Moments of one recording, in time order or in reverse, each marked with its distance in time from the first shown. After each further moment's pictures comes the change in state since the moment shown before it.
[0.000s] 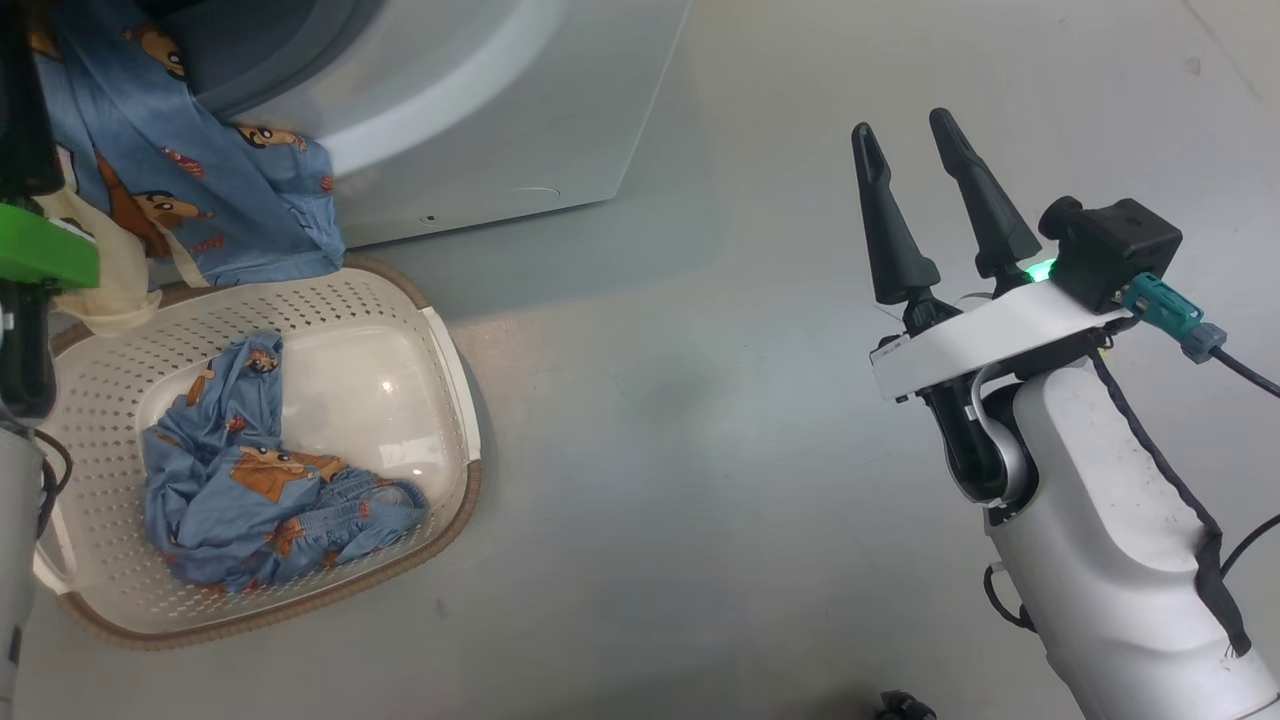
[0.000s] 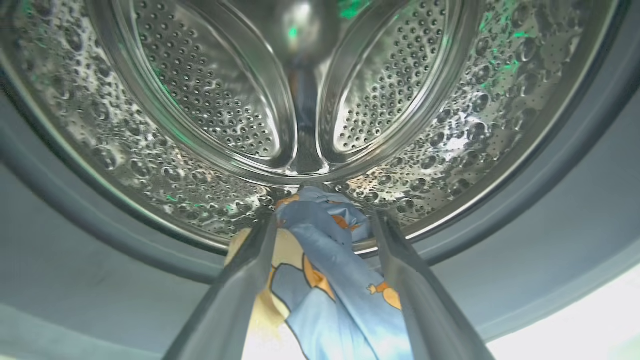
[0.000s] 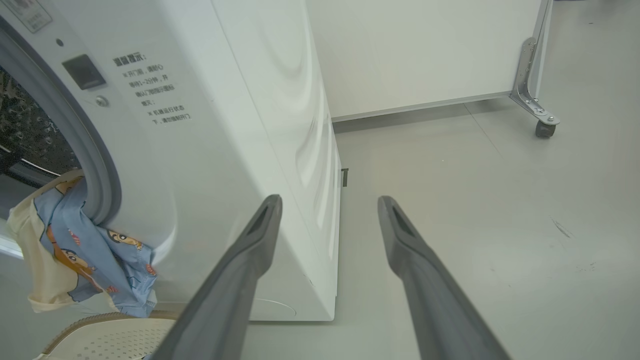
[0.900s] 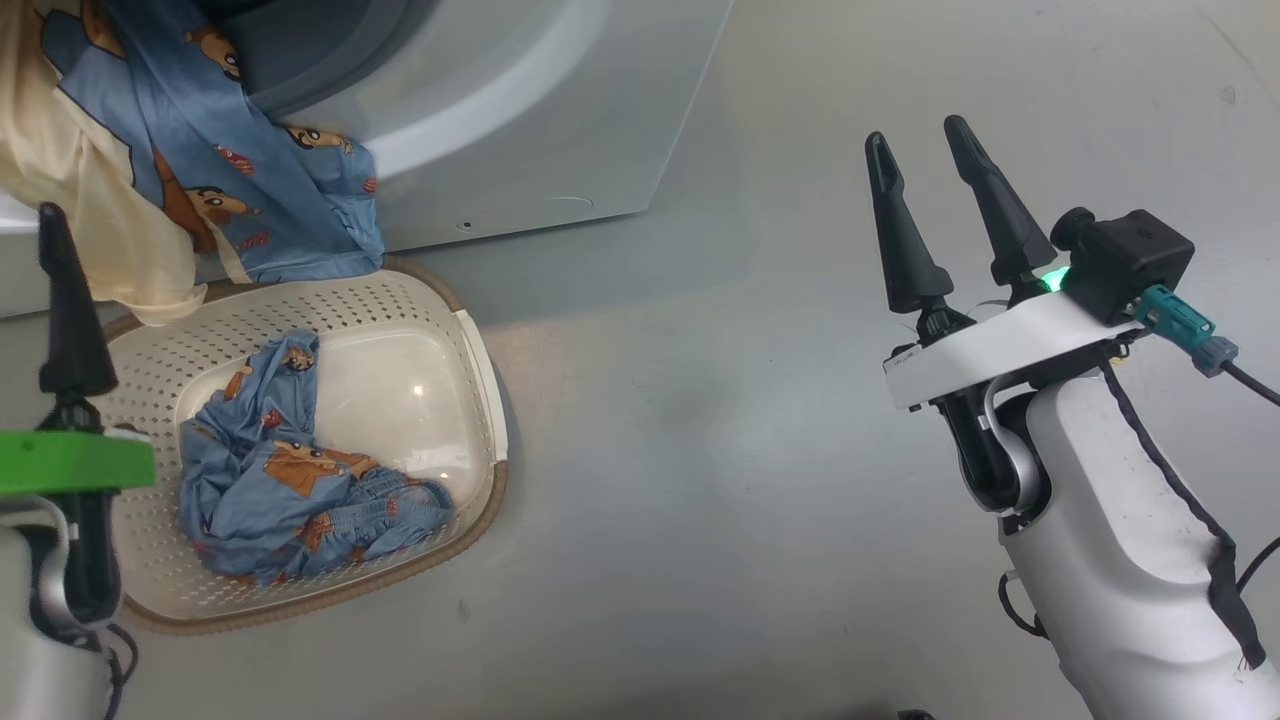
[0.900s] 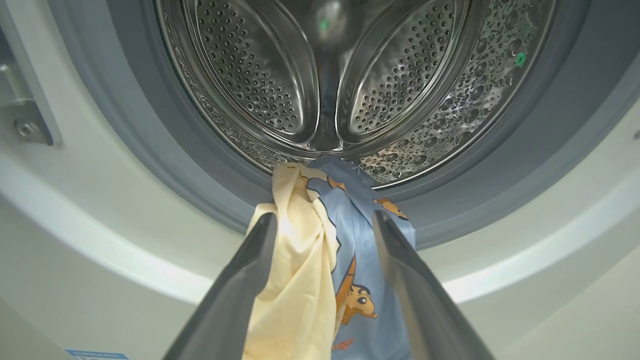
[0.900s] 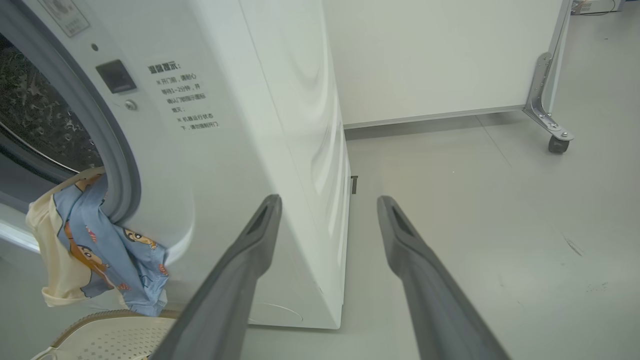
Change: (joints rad) left arm 0.440 -0.051 0.201 -0.404 0.014 0.022 -0.001; right arm 0.024 -0.021 -0.007 -0.029 -0.024 0.000 0.000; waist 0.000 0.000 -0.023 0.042
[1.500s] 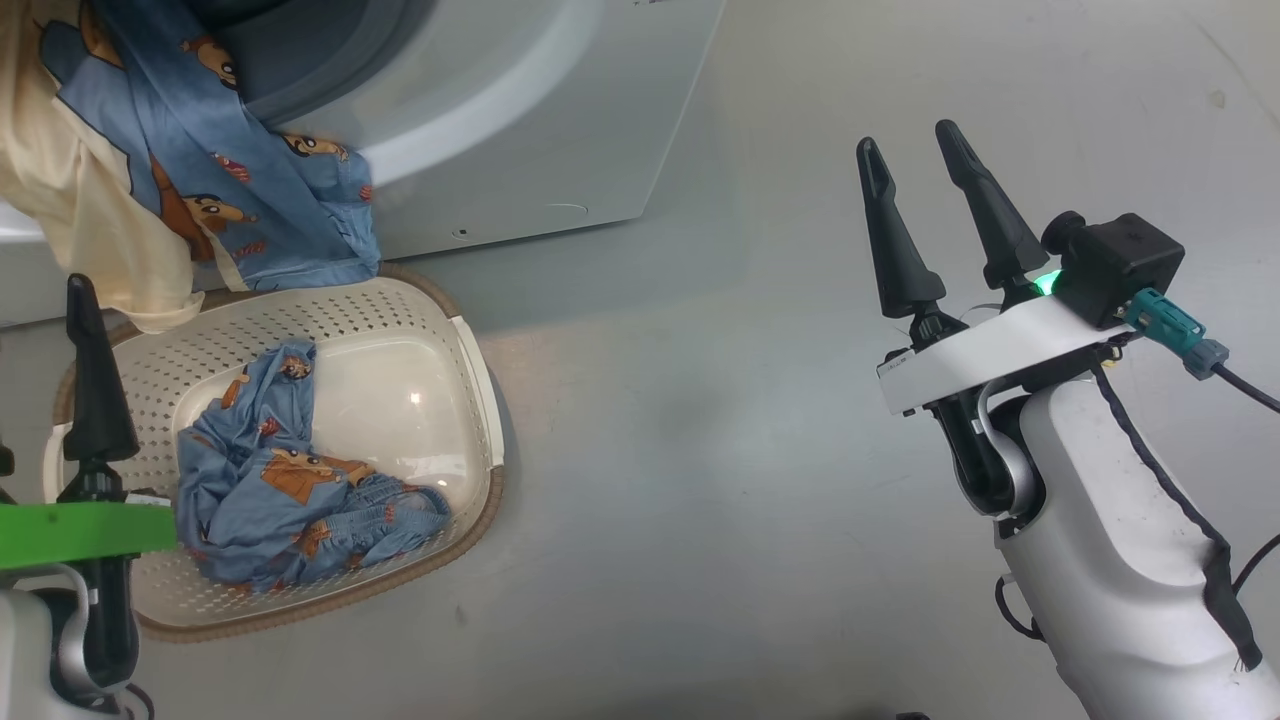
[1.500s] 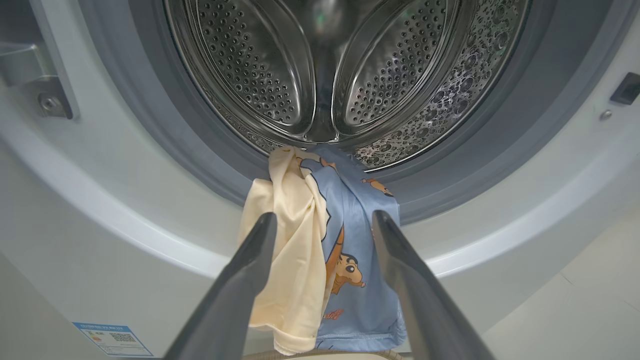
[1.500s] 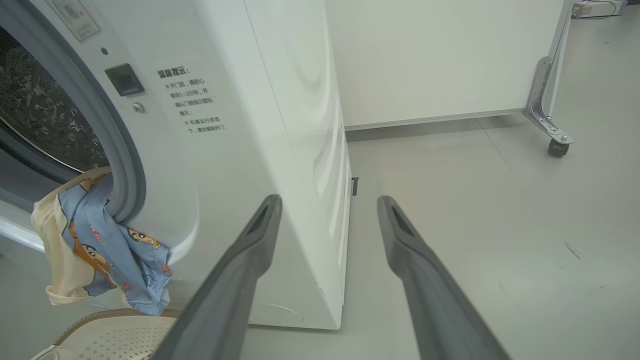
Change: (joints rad) left arm 0.153 -0.058 0.051 -0.103 0.053 -0.012 0.000; right arm 0.001 -0.001 0.015 -0.001 0.000 0.000 0.000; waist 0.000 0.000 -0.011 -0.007
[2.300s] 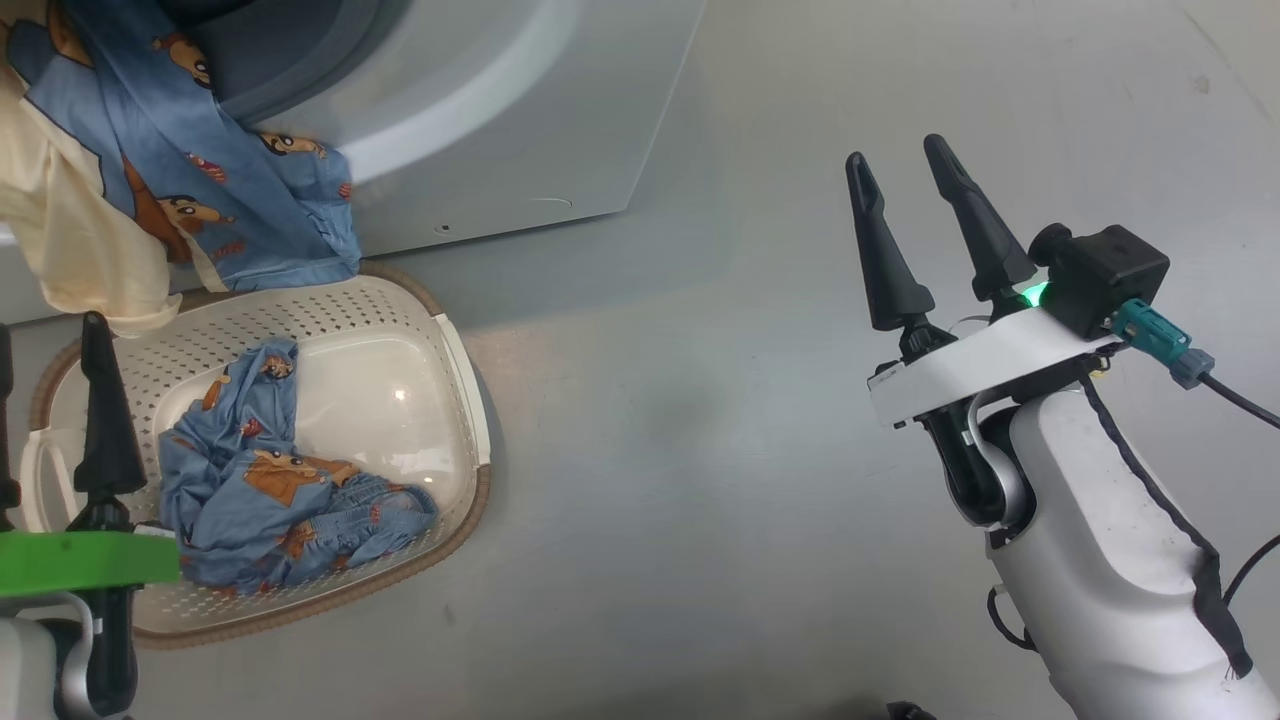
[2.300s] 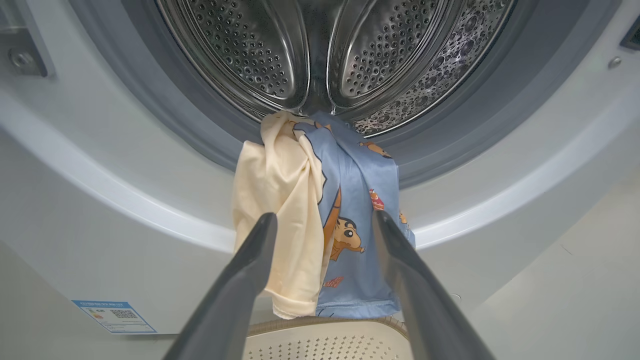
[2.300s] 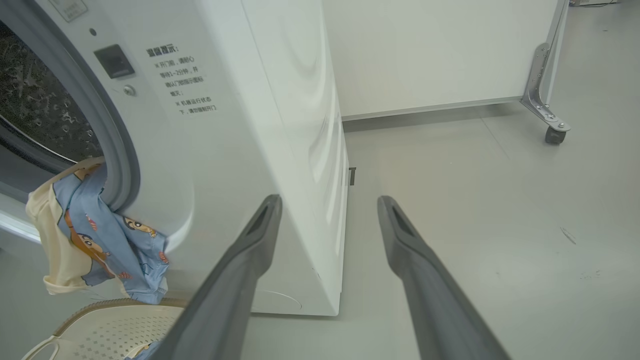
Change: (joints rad) left arm 0.045 -0.005 0.010 0.002 0.030 -0.011 0.000; right arm 0.013 0.004 0.007 0.001 0.002 0.000 0.000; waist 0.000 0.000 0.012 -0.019
